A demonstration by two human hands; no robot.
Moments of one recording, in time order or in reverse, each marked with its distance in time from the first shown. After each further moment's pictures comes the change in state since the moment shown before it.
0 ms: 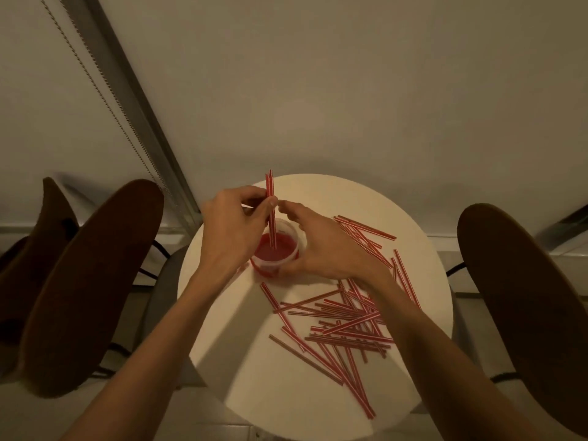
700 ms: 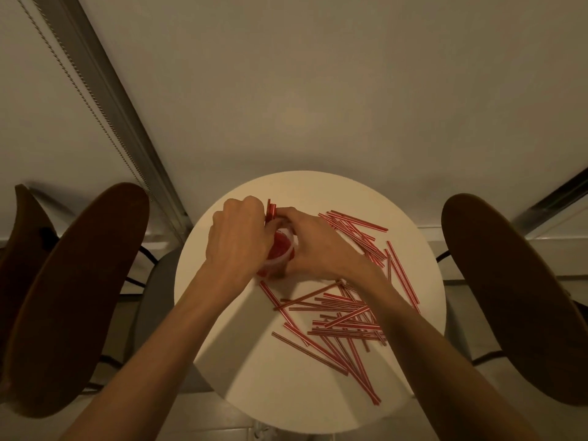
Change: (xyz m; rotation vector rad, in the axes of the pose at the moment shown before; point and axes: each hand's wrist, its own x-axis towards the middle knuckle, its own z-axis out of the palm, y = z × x) left_hand 0.004 -0.016 0.012 0.681 -0.151 0.103; right_hand 0.005 0.001 0.020 -0.047 0.086 -0.008
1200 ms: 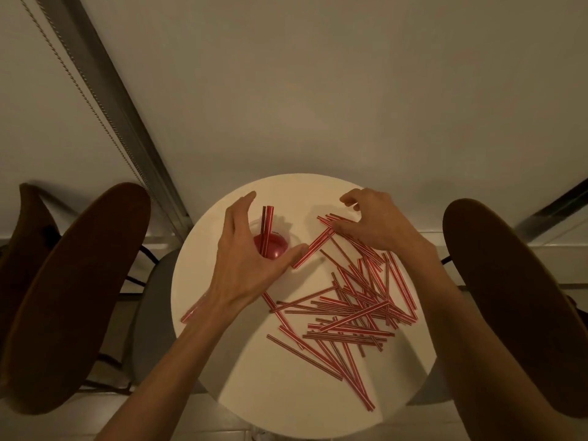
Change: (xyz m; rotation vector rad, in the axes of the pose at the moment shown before) left_hand -0.039 -0.003 0.026 -0.519 0.054 0.023; right_hand -0.004 0.080 -0.073 -0.267 0.154 0.261
